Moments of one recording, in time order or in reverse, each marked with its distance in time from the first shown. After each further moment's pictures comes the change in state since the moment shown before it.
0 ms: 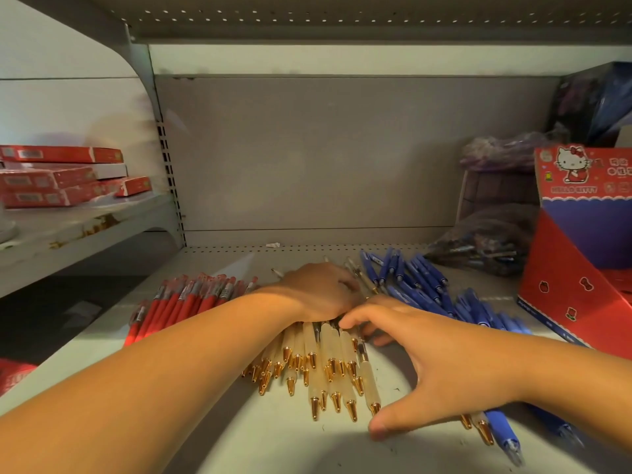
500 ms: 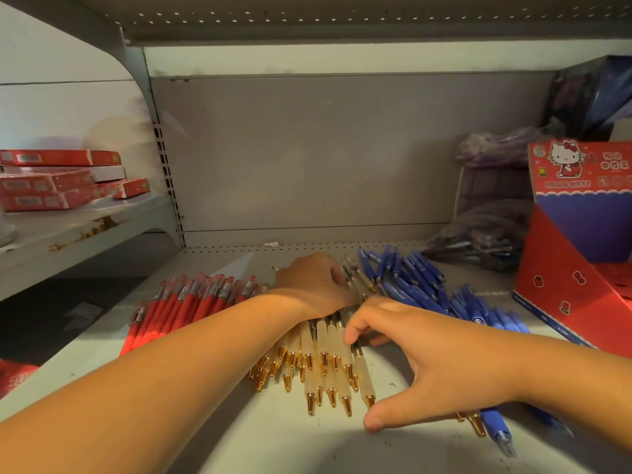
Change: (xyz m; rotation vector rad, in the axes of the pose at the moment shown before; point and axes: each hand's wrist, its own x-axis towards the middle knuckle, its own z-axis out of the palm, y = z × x) left_hand -0.002 0.009 0.003 -0.128 0.199 -0.144; right_hand -0.004 -0.001 0.001 -0.030 0.025 -0.042
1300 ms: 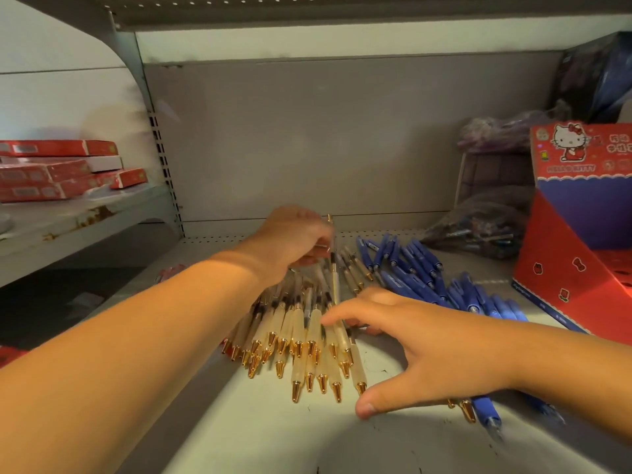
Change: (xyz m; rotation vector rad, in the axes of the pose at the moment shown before) left_hand 0.008 0.002 -0.035 -0.779 0.110 -0.179; right_hand -0.002 0.006 0.002 0.037 -0.034 -0.067
